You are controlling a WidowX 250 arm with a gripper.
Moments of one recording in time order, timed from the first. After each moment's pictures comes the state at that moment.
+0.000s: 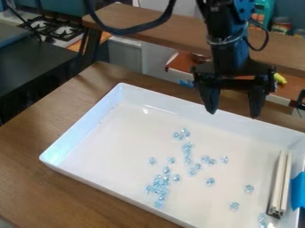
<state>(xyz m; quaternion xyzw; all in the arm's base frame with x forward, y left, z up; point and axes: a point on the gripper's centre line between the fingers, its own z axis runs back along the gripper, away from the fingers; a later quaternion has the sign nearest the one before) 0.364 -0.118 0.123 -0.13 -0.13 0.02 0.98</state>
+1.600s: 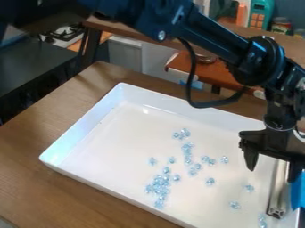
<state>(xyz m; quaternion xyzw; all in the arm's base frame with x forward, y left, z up) 0.394 -0.197 0.013 -0.07 -0.13 -0.01 0.99</state>
